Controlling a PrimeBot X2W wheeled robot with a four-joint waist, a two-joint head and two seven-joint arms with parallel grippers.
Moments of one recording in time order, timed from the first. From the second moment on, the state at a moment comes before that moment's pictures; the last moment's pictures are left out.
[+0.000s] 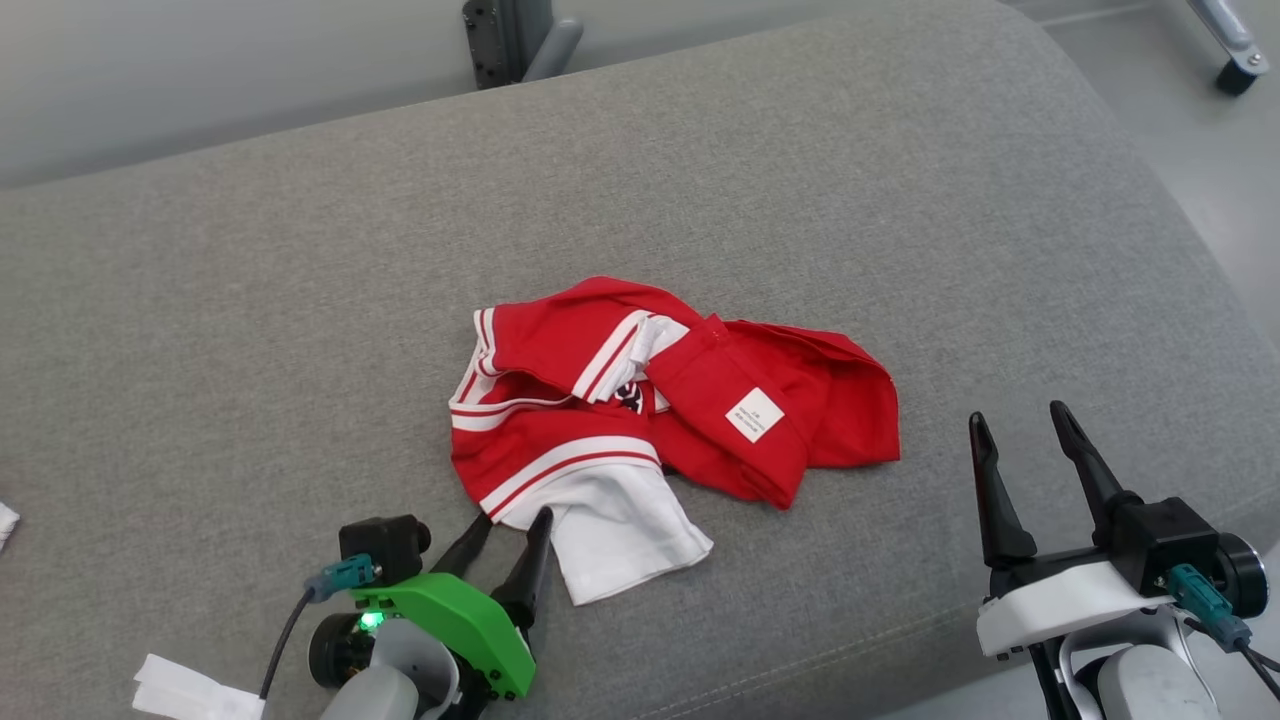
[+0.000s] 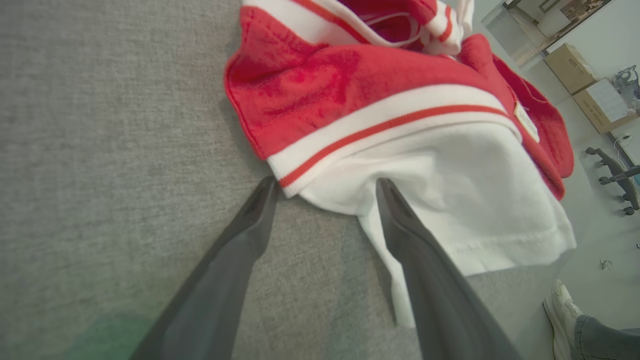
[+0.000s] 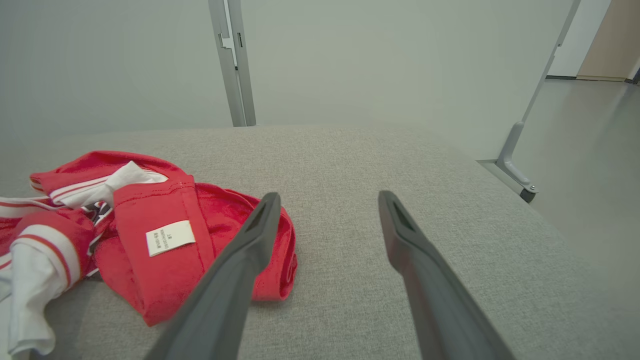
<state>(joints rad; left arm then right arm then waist) -0.26 0.07 -0.41 0.61 -0.66 -0.13 -0.07 -0.04 -0.08 0.01 0.12 0.08 0.13 -0.26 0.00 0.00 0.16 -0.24</state>
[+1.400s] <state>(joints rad) -0.64 0.51 -0.33 0.00 -0.71 0.04 0.24 0.00 -0.09 0.04 0.16 0.09 0.13 -0.26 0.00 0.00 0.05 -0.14</state>
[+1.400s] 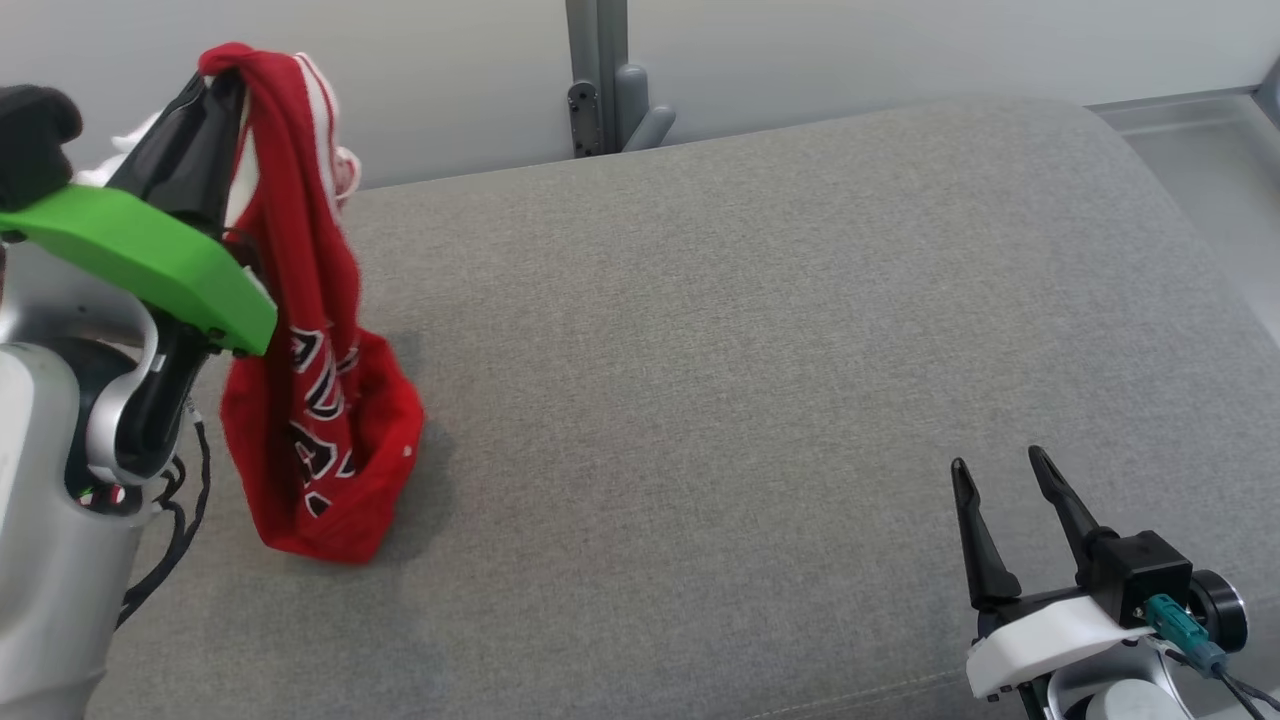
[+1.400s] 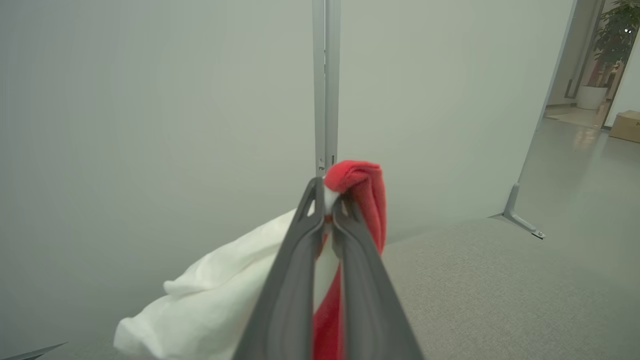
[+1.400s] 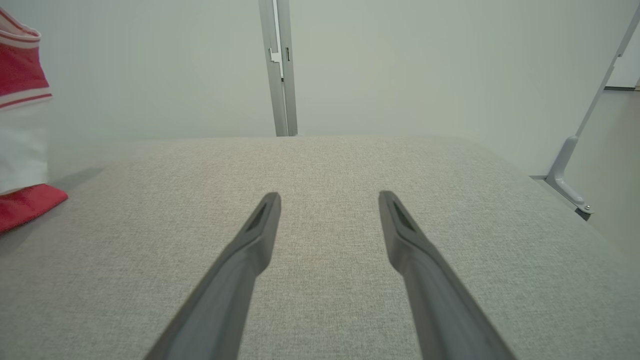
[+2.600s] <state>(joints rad) -0.80 0.42 -0.53 0.25 -0.67 -0.06 0.31 -0.08 -0.05 0.10 0.17 0.19 0.13 -0.26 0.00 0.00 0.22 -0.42</state>
